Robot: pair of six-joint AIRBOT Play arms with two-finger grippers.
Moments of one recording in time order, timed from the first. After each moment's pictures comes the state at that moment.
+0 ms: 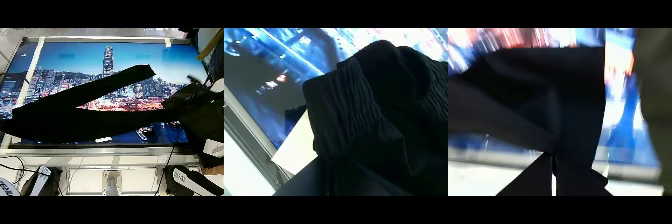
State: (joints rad) left arm 0.93 -0.90 0.74 1.39 -0.83 -1.47; right arm -0.22 -1.13 1.19 -1.26 1.46 1.45
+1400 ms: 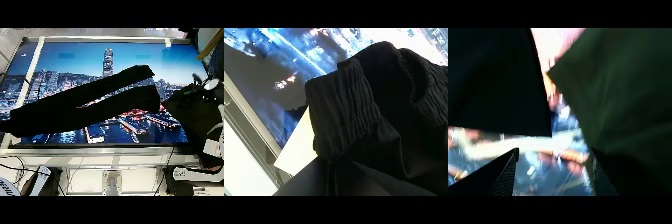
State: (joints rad) left arm 0.94 -0.90 0.74 1.39 -0.83 -1.50; right arm -0.35 -1.41 1.08 -1.13 1.15 1.45
